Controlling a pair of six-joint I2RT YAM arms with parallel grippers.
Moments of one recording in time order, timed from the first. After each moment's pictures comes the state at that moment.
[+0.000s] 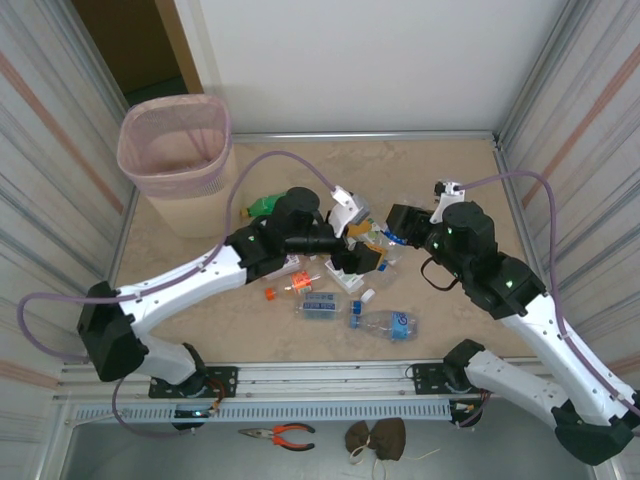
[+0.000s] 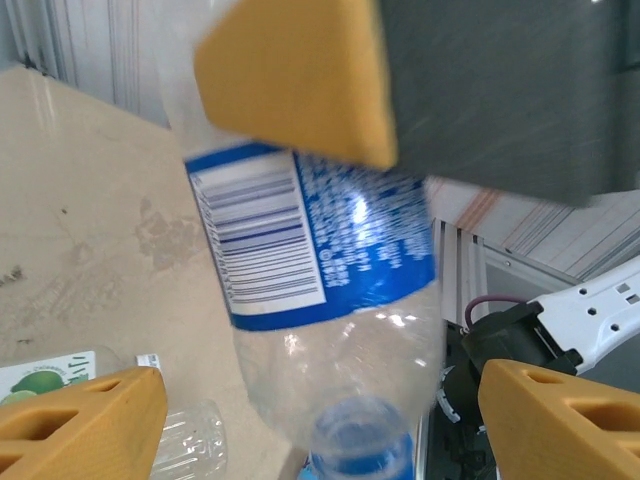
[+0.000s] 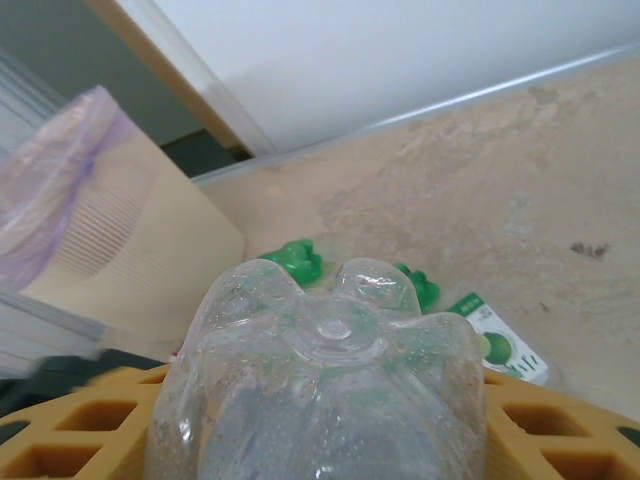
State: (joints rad) left arm -0.95 1.44 1.21 -0.11 0.43 -0.16; right arm 0.66 0.83 1.06 -0.59 0.22 0.65
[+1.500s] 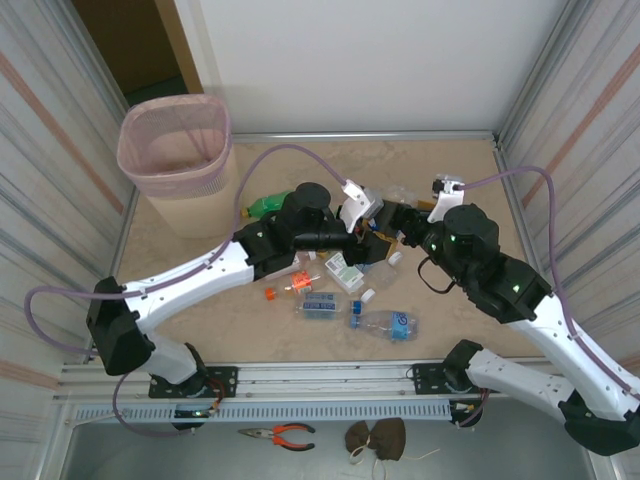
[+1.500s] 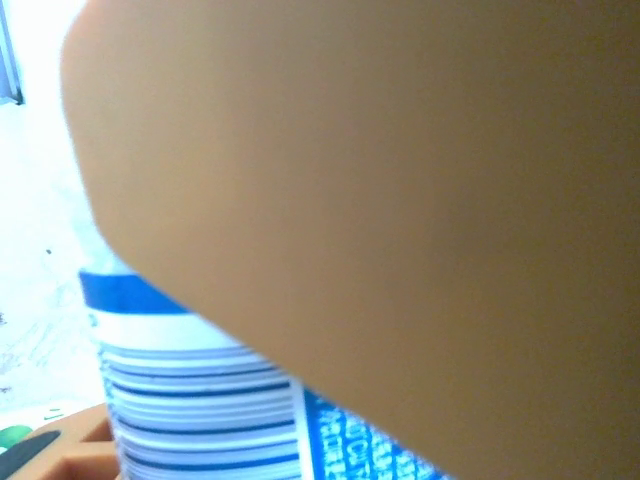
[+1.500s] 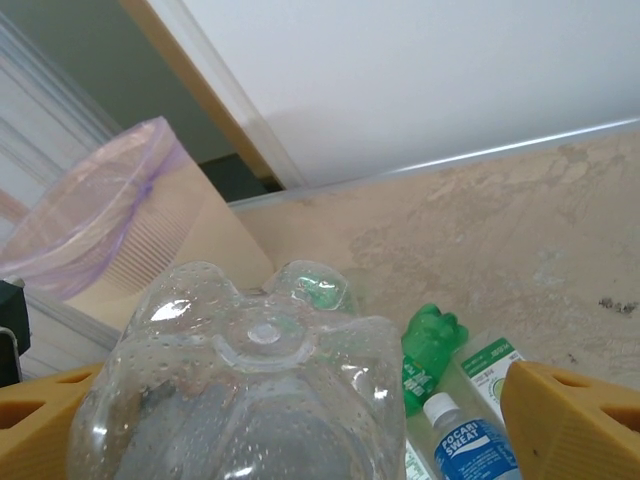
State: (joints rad) left arm -0.98 1.46 1.30 -0.13 0.38 -0.18; right arm 0.78 0.82 1.12 -0.57 0.34 0.62
